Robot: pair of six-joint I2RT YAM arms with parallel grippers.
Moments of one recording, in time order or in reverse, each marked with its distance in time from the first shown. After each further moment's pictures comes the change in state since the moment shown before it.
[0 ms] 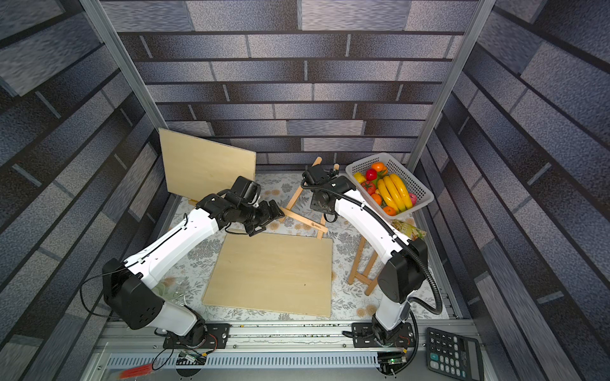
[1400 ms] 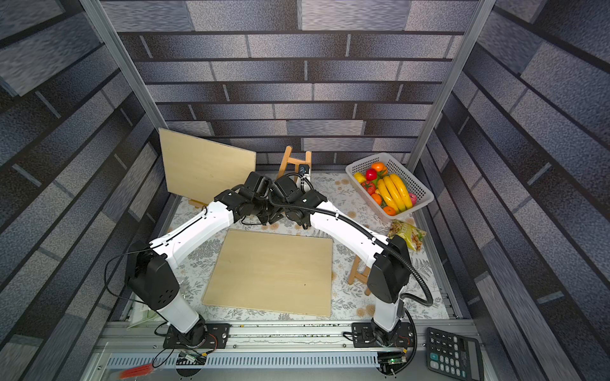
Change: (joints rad) left arm -0.002 0.165 0.057 0.193 0.016 -0.244; right arm 0.229 0.082 0.002 0.286 0.413 -0.107
